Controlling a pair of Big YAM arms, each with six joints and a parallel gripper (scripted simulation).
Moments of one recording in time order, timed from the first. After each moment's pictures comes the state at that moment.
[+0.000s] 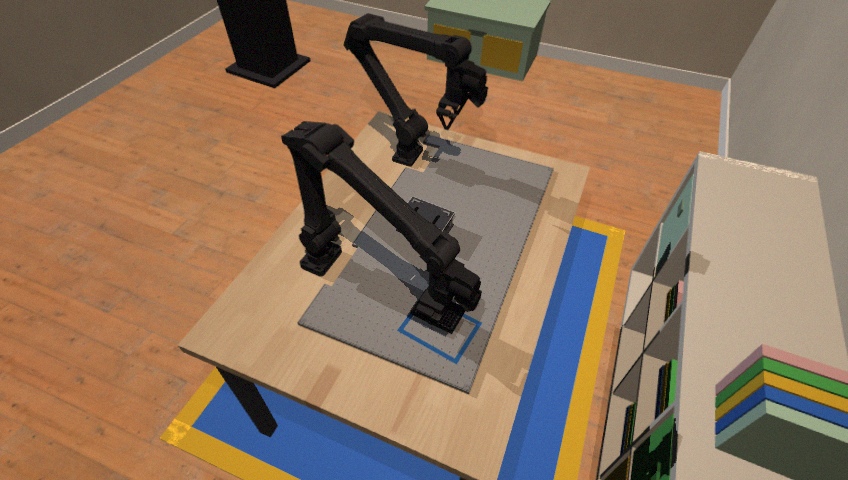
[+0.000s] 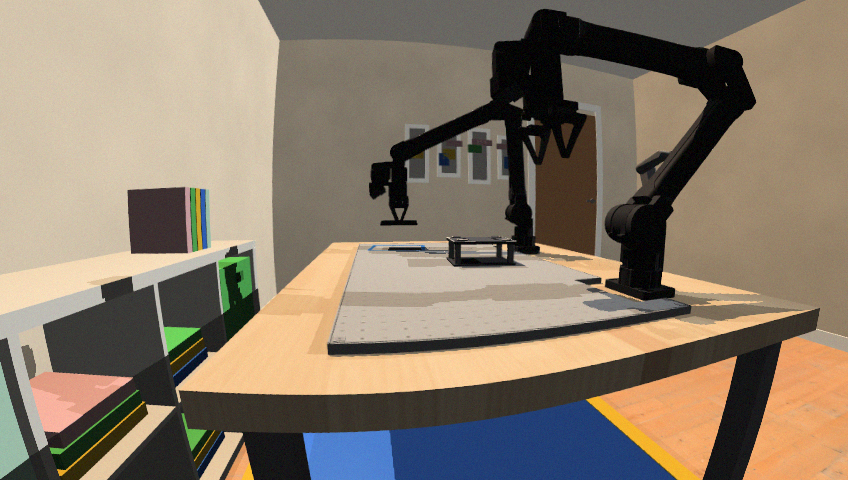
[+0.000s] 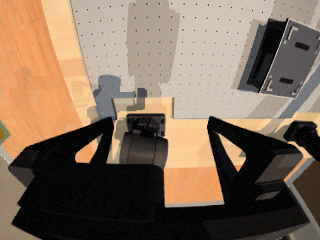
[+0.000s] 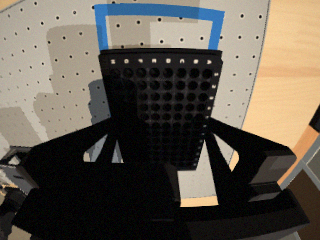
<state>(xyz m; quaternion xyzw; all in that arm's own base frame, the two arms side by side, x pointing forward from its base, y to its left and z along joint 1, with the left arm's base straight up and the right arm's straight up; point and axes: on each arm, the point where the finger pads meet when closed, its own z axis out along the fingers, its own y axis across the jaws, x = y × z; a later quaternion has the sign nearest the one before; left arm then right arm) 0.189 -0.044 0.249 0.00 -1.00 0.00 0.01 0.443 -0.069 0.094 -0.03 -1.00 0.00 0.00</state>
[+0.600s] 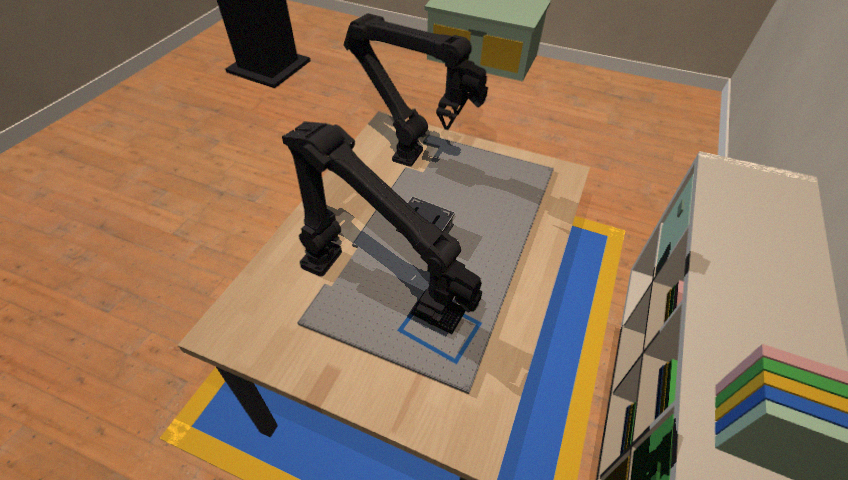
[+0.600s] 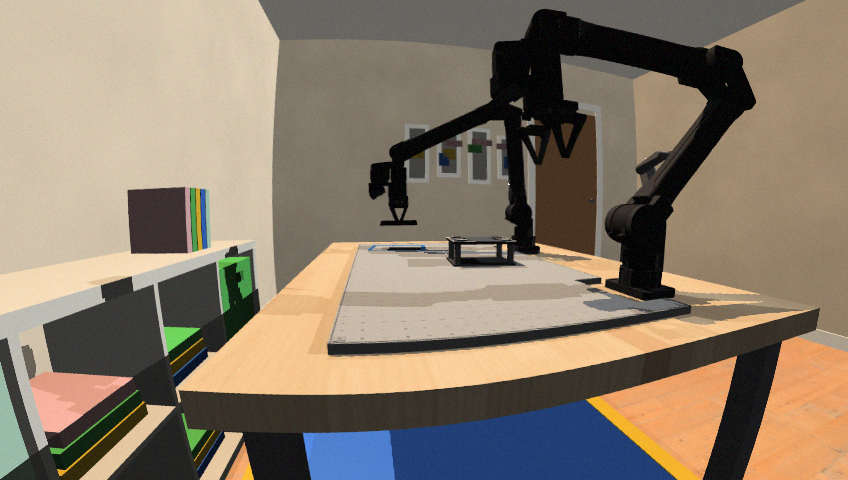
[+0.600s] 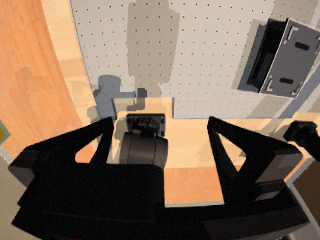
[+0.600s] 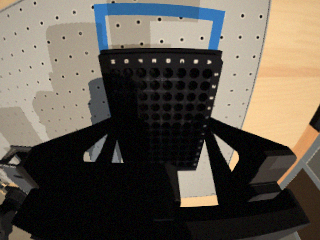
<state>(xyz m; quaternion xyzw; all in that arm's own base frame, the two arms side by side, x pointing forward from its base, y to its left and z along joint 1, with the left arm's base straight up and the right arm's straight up) 0.189 -0.044 0.249 0.00 -1.00 0.00 0.01 0.444 -0.069 0.093 -0.03 -1.00 0.00 0.01</state>
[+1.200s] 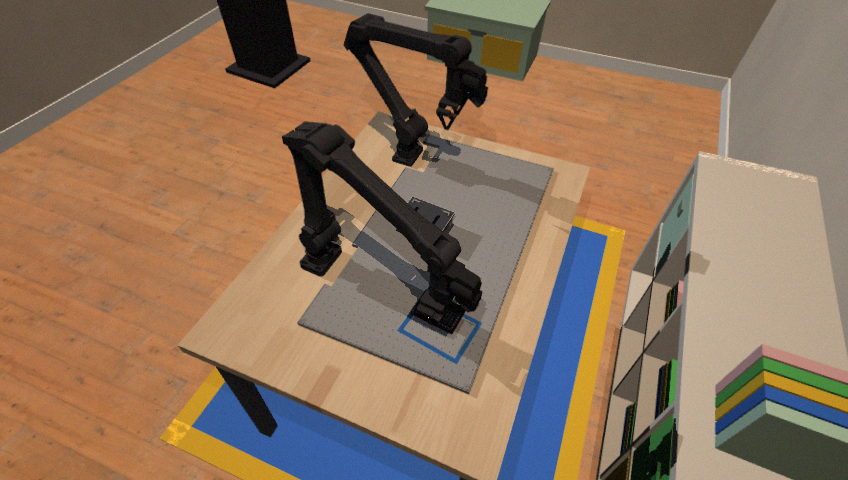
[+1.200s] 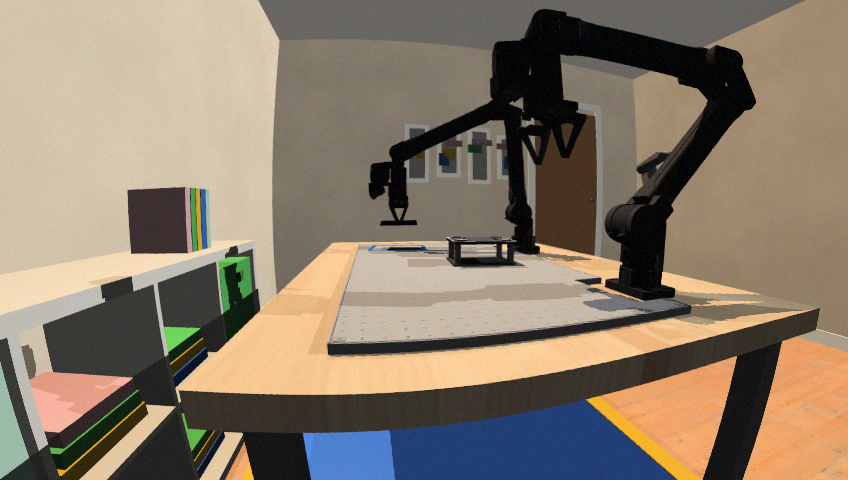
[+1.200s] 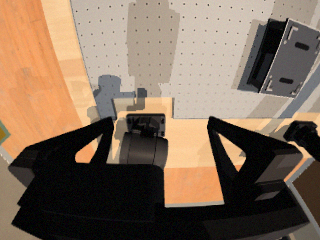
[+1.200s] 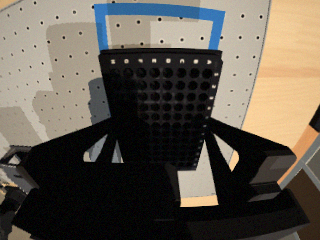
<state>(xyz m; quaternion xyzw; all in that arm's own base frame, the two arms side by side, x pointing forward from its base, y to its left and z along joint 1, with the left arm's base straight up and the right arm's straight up) 0.189 -0.044 0.249 0.00 -1.00 0.00 0.01 0.444 -0.069 0.093 -0.03 -1.00 0.00 0.01</state>
